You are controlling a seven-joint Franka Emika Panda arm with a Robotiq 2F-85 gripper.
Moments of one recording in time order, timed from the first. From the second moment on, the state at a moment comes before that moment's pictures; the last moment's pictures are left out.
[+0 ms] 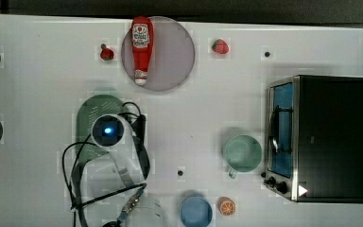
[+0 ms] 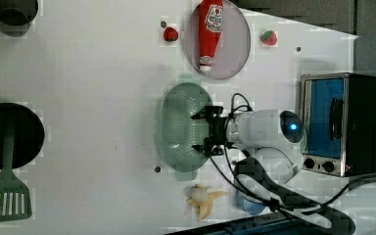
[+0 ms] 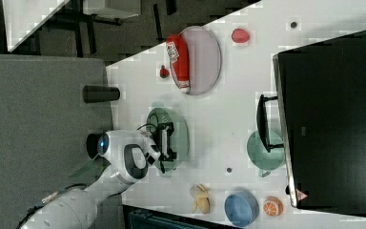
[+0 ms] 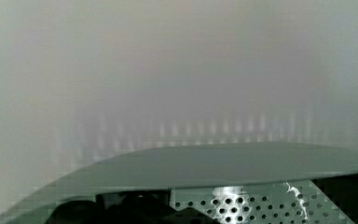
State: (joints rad) arm 0.04 0.44 0.30 -2.36 -0.09 1.14 1.25
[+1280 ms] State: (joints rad) arm -0.08 0.39 0.02 -2.43 -0.08 1.16 0.88
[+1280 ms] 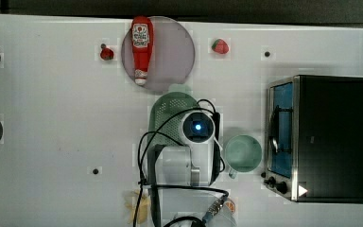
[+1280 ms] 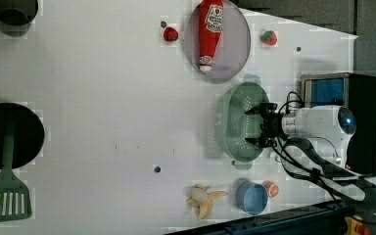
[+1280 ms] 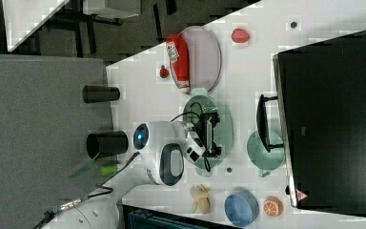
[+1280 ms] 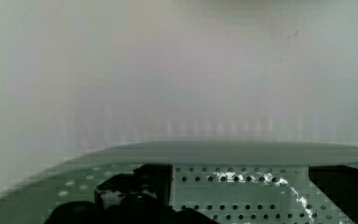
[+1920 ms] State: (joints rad) arm -0.08 0.40 -0.08 -2.41 -0.10 1.13 0.73
